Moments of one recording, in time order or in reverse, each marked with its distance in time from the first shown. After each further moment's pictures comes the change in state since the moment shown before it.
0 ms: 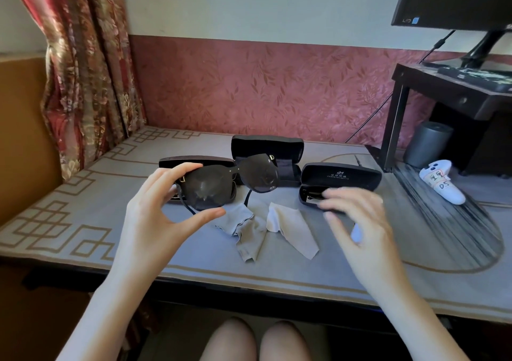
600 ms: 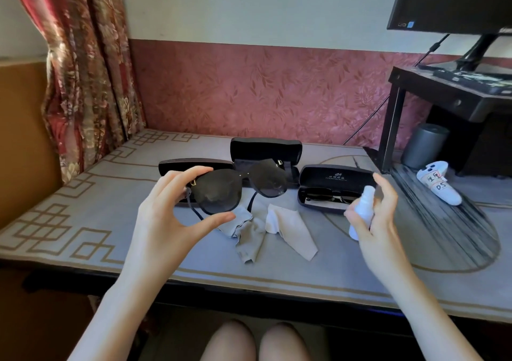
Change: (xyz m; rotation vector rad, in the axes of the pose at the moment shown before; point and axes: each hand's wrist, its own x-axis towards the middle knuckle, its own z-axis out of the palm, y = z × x) left_hand -0.001 0.004 0.008 0.033 -0.014 0.020; right_hand 0.000 0.027 -0.007 0.232 -0.047 0.447
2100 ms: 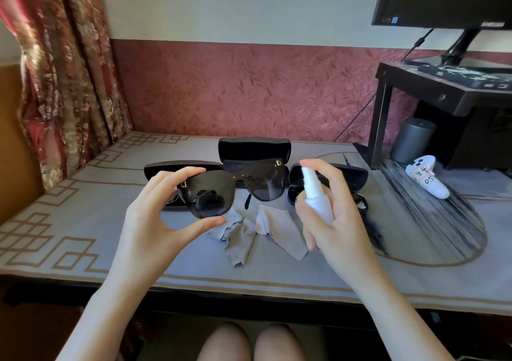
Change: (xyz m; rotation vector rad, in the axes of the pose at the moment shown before) left_hand 0.006 0.000 0.004 -0.063 -0.062 0.042; right_hand -0.011 -0.073 0.019 0.326 -0.191 -0.097
